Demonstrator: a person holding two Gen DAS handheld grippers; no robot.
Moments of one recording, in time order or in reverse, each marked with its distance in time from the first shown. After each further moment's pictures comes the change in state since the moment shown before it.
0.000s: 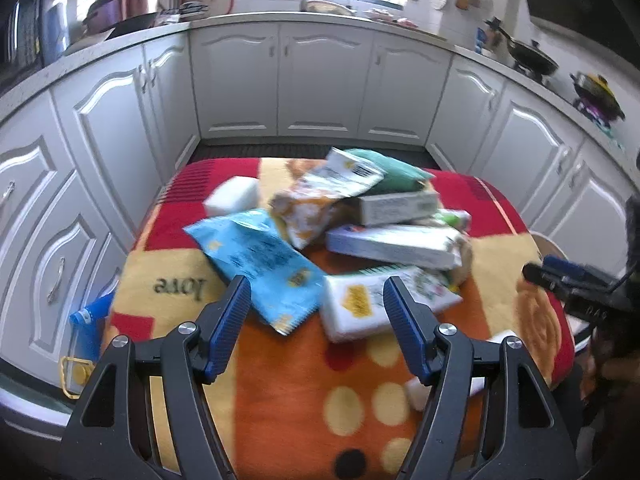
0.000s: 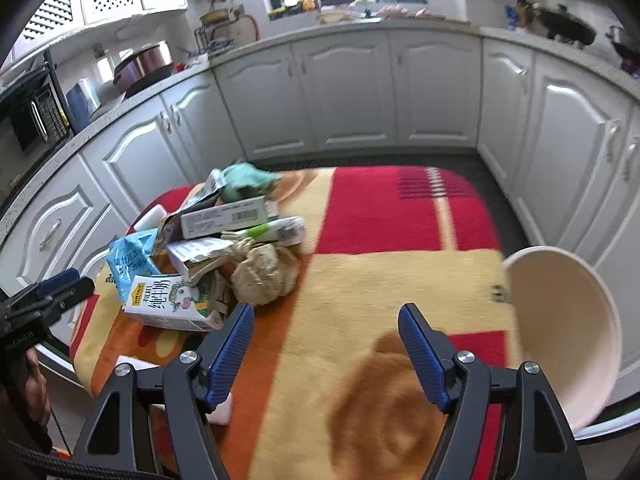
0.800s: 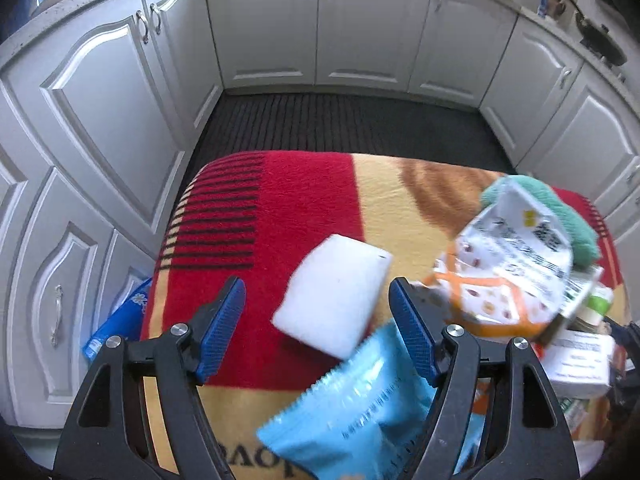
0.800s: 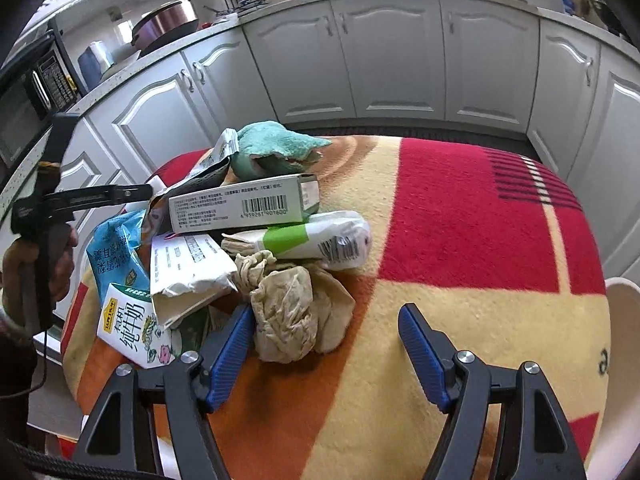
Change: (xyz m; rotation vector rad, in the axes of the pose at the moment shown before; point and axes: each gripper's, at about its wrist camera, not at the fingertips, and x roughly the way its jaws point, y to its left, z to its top) left arm 0.161 0.094 0.086 -0.021 0.236 0.105; right arm 0.101 0.026 0.028 -0.080 0.120 0.106
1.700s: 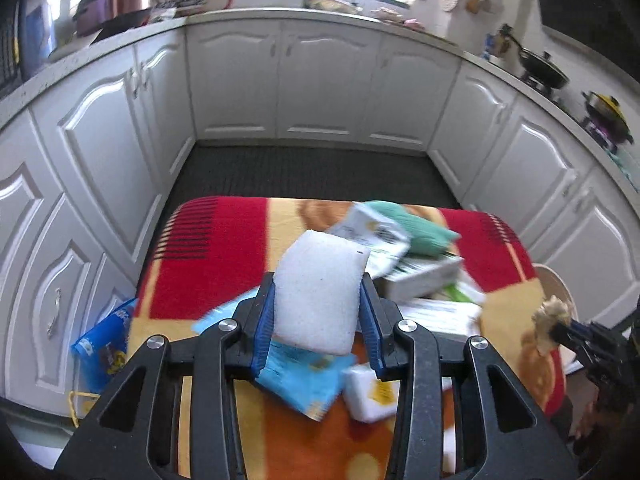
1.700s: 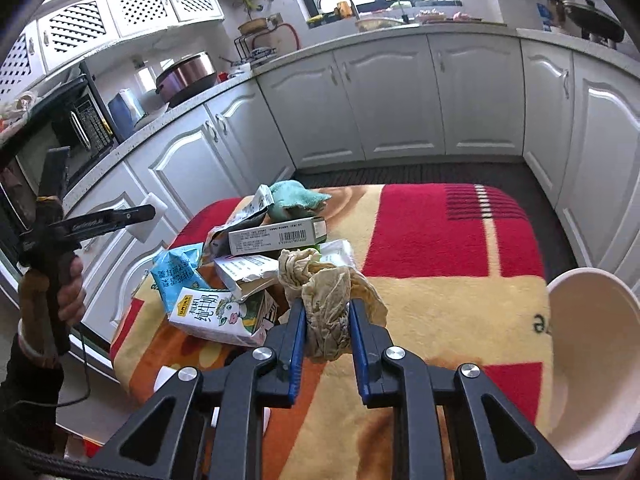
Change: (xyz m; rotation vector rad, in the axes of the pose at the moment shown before) left arm -0.141 -0.070 -0.046 0.029 -0.204 -0.136; right arm -0.112 -0.011 -0.033 0.038 -0.173 0.070
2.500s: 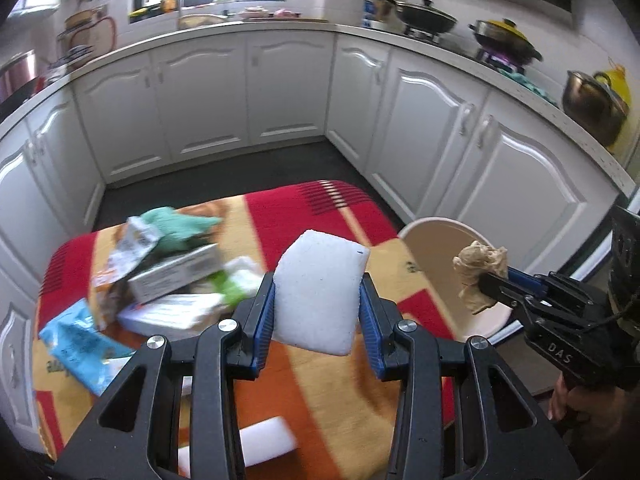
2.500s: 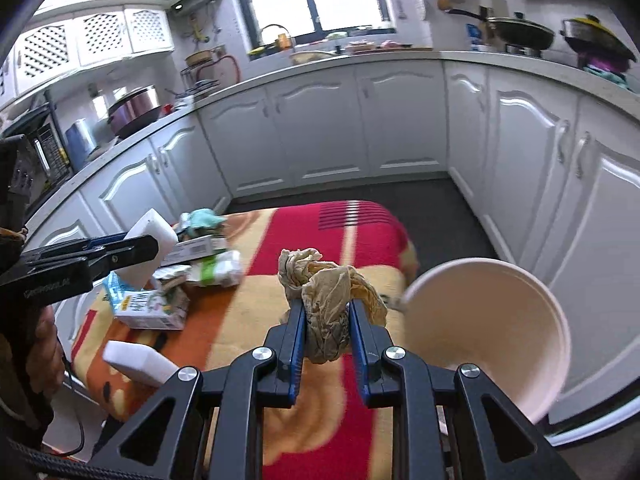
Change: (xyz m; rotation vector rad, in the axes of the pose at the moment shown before) left arm -0.007 -0.218 -0.035 0.260 -0.001 -0.205; right arm -0.098 -0.085 -0.030 0.068 -0.104 -0.226
